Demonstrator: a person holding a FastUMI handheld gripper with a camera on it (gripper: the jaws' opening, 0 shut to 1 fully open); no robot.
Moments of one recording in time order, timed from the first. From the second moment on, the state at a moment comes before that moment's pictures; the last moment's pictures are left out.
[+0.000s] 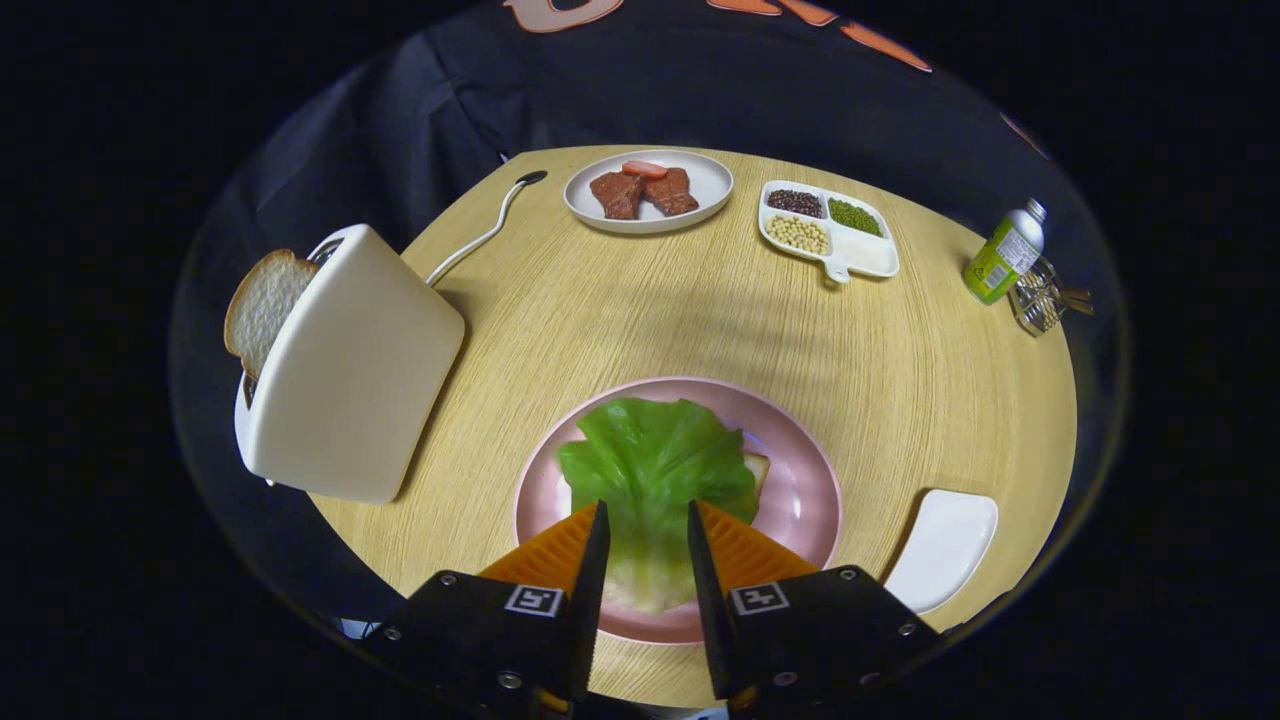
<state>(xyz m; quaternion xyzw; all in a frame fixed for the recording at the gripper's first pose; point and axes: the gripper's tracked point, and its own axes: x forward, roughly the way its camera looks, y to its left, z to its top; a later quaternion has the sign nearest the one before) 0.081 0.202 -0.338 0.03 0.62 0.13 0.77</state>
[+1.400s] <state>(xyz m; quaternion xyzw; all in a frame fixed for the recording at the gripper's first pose) 0.159 0.436 -0.150 0.06 0.56 0.24 0.79</state>
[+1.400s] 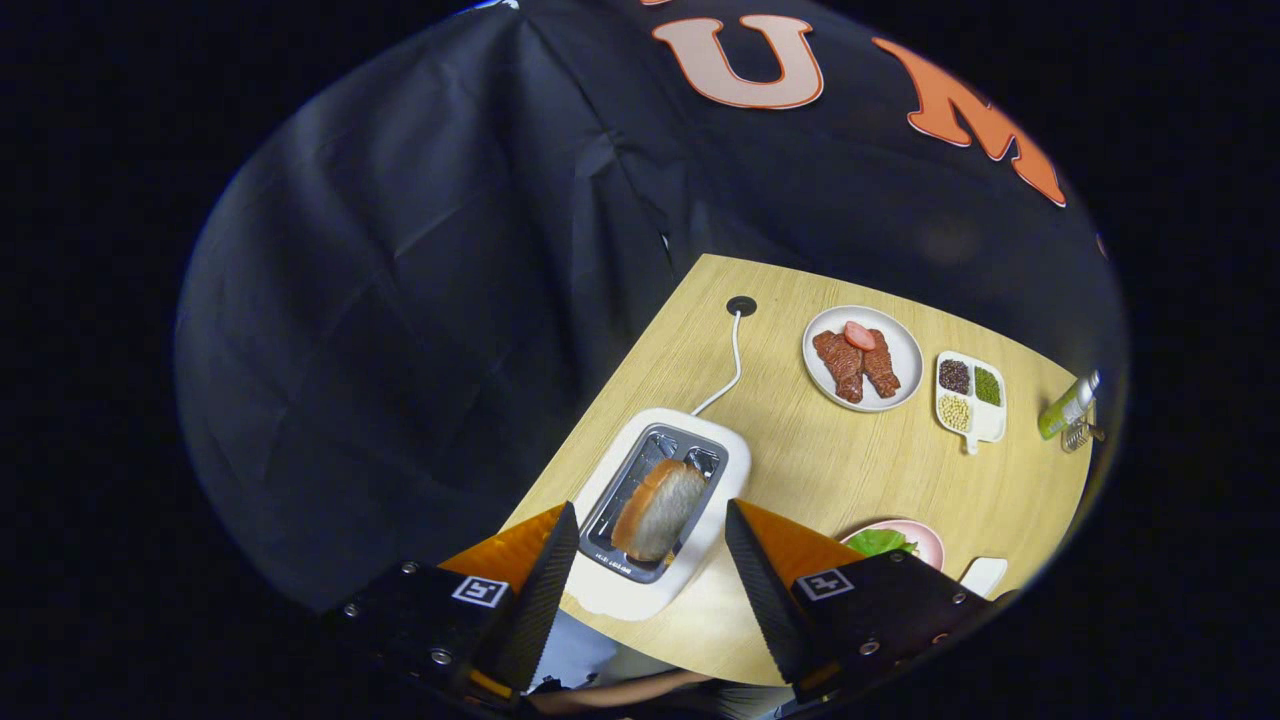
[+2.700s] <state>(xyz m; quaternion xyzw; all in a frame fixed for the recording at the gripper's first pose) 0.152 0.447 -0.224 0.00 0.62 0.15 0.77</state>
